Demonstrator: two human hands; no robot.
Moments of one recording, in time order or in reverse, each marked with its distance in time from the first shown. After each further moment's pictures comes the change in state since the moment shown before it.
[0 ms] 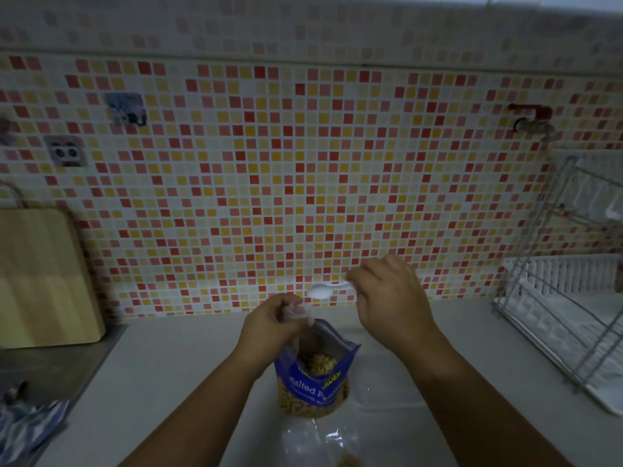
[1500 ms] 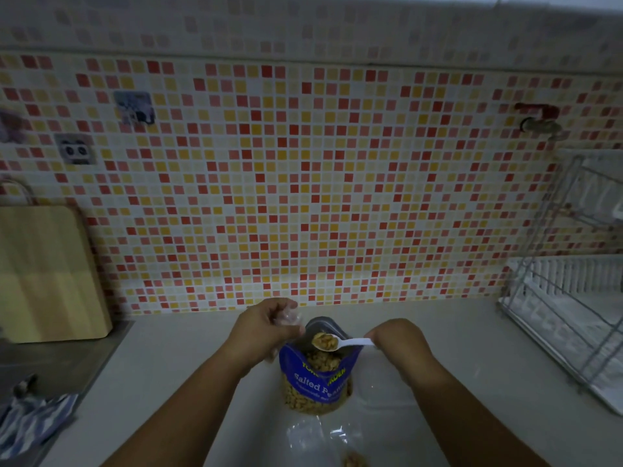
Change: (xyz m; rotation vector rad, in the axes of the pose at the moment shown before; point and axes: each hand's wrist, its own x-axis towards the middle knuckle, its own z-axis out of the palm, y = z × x) left_hand -0.009 0.003 -0.024 0.174 -0.058 -0.050; right_hand -0.024 0.004 0.049 0.384 -0.941 0.943
